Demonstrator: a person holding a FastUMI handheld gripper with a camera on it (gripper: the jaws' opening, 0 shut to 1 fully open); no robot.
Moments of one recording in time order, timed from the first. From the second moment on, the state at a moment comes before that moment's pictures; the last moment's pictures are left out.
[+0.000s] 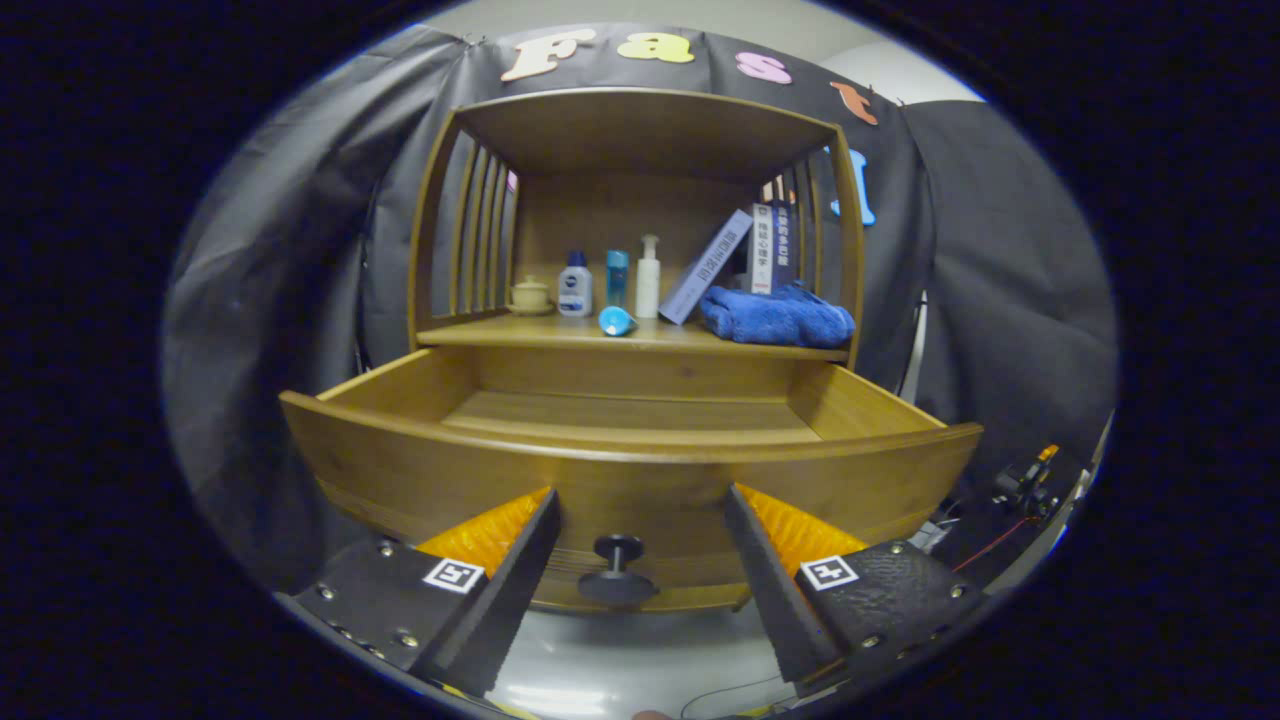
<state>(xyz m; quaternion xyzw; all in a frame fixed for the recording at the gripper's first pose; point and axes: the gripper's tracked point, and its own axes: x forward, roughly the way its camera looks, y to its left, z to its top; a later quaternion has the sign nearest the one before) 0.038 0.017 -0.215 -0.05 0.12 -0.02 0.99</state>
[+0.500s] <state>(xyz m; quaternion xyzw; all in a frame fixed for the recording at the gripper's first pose) 0.036 0.025 -0.281 -0.04 0.19 0.00 0.98</state>
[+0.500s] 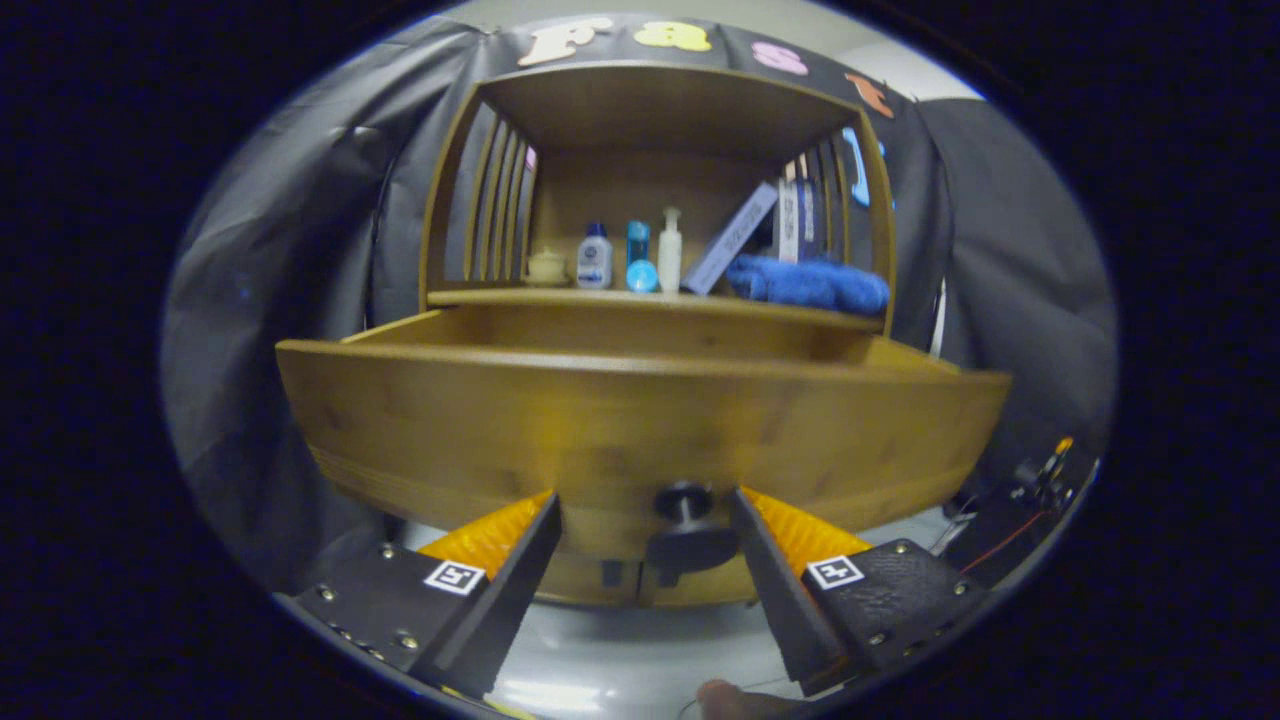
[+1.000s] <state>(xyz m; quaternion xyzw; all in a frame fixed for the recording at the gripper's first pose) 0.084 0.026 -0.274 -0.03 0.13 0.01 0.99</state>
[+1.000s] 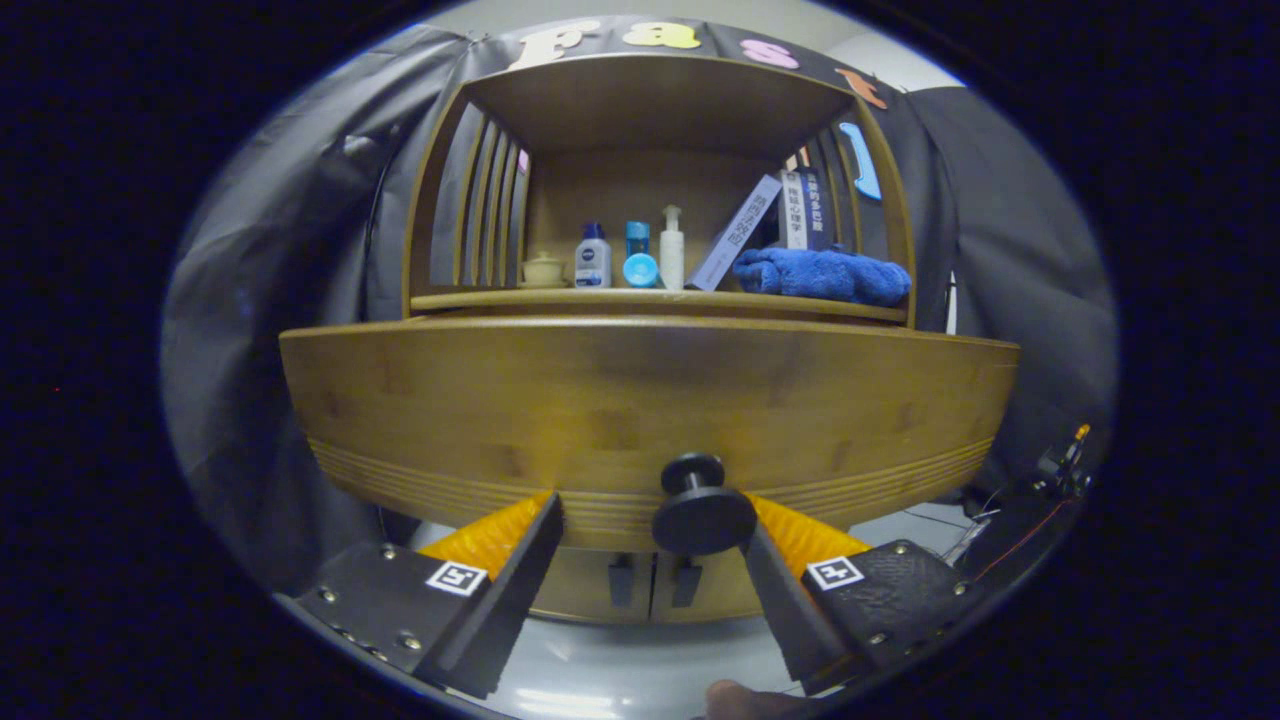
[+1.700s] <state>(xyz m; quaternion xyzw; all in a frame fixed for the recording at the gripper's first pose) 0.177 0.034 -0.278 -0.03 0.11 0.00 0.99</state>
